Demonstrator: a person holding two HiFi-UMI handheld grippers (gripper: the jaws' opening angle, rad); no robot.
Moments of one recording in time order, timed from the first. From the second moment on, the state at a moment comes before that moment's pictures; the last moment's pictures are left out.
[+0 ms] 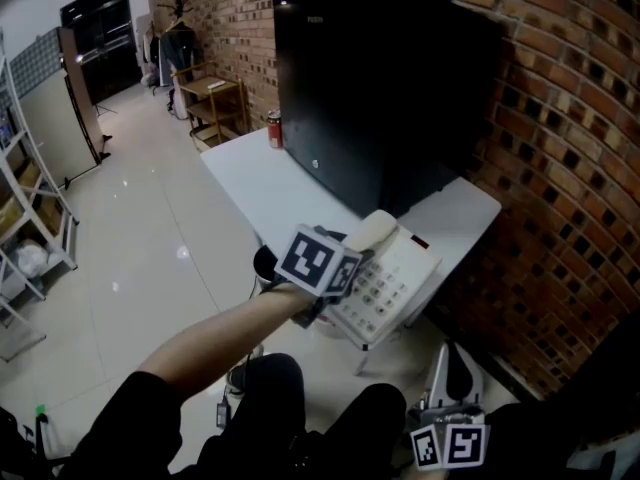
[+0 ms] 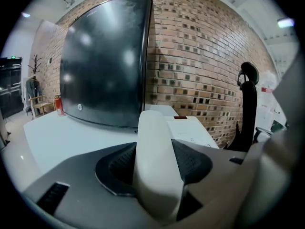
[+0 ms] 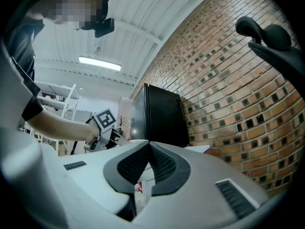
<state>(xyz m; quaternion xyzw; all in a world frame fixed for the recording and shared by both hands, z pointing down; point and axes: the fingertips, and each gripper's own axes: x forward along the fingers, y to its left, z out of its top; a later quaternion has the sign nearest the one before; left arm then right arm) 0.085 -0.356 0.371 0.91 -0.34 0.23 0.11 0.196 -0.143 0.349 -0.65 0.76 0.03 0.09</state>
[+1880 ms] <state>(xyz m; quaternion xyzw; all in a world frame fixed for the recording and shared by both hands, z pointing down) -0.093 -0.240 0.249 0.93 -0.23 -0.27 0.07 0.172 -0.140 0.328 -0.64 0.76 0.06 0.07</state>
